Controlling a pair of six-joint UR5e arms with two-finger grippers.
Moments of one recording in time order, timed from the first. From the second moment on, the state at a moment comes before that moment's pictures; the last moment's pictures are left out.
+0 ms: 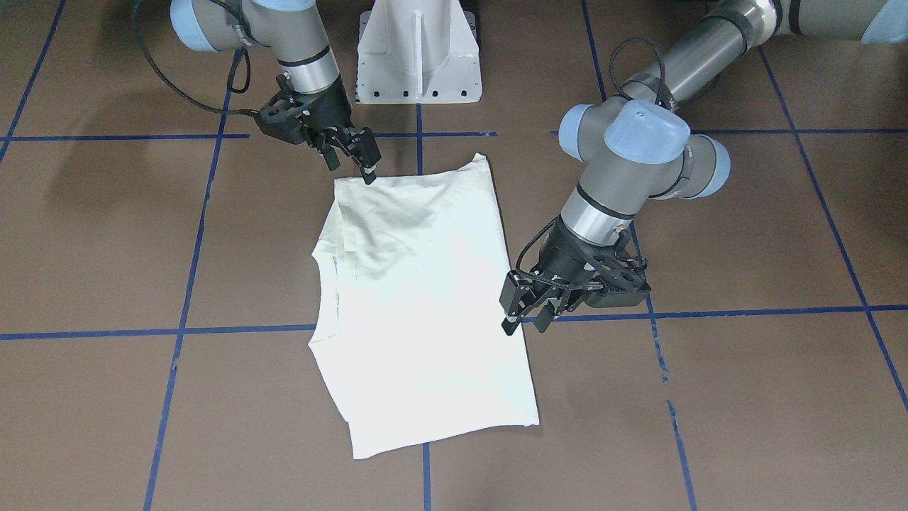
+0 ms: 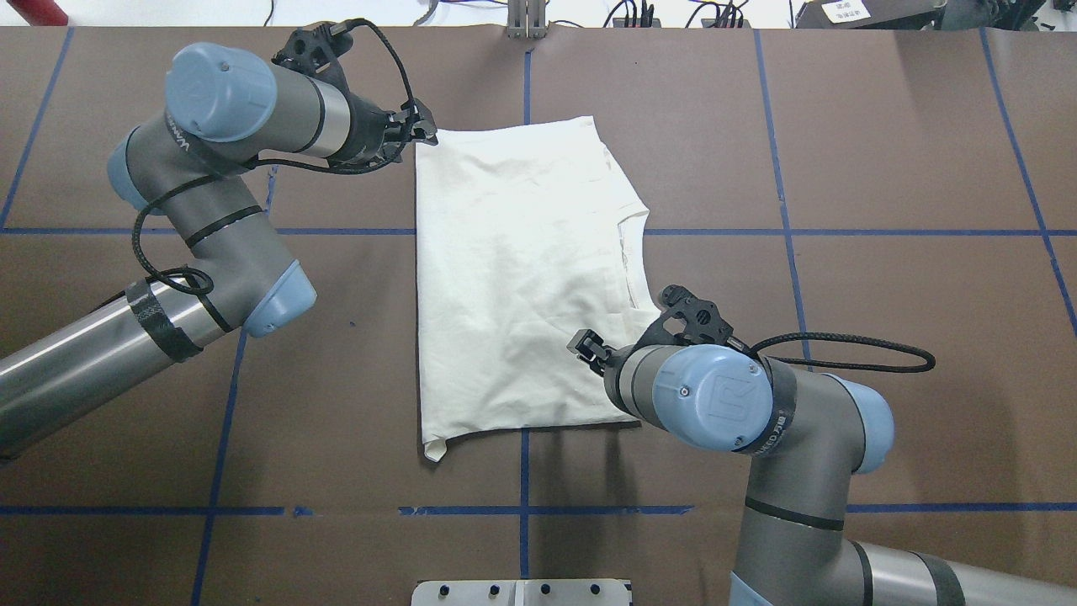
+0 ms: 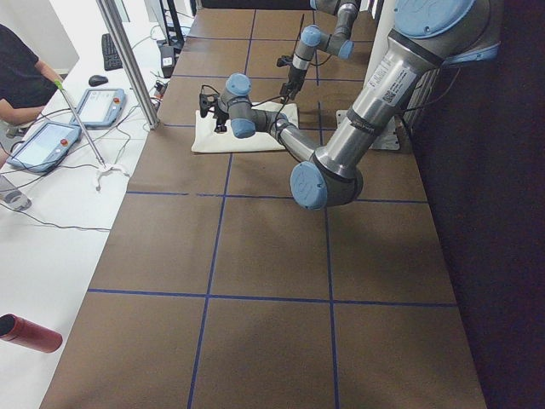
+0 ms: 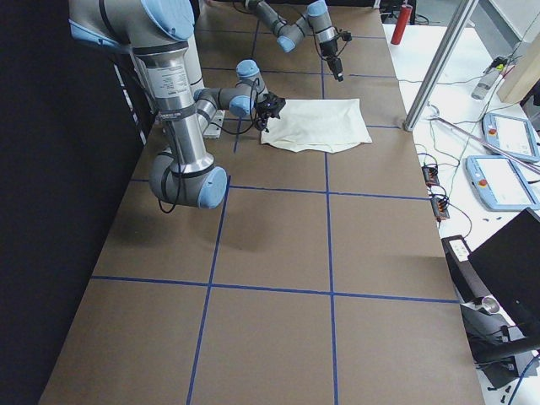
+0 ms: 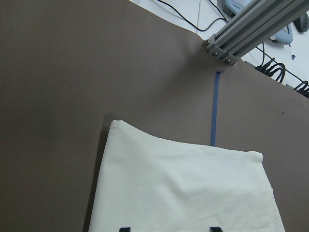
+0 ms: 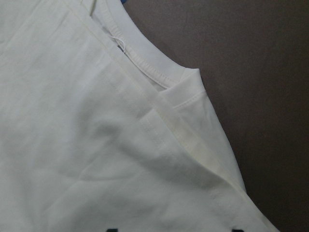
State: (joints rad) left arm -0.78 -2.22 -1.41 -2.30 -1.85 -1.47; right arm 0.32 -1.14 1.88 -1.37 1.52 2.01
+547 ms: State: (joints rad) left arm -0.78 -2.22 -1.41 -2.30 -1.85 -1.47; right arm 0.30 -1.15 1.83 -1.37 1.52 2.01
